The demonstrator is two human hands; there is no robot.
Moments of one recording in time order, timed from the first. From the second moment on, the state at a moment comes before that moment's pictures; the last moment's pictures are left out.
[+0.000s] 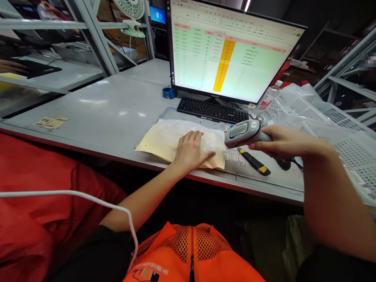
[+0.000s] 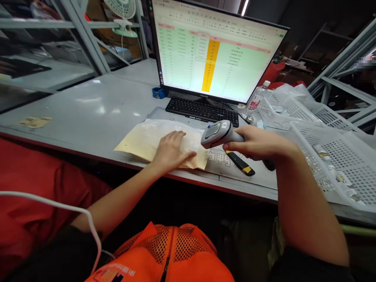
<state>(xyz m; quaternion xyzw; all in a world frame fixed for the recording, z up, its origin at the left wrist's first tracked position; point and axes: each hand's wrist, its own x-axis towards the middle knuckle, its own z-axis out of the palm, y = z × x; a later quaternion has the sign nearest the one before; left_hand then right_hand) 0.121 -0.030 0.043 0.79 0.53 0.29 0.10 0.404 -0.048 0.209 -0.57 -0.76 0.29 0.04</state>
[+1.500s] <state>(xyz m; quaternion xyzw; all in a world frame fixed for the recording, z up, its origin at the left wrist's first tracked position) 0.030 -0.017 -0.042 0.85 0.50 0.14 -0.01 0.340 0.147 0.028 -0.76 -0.61 0.00 0.25</state>
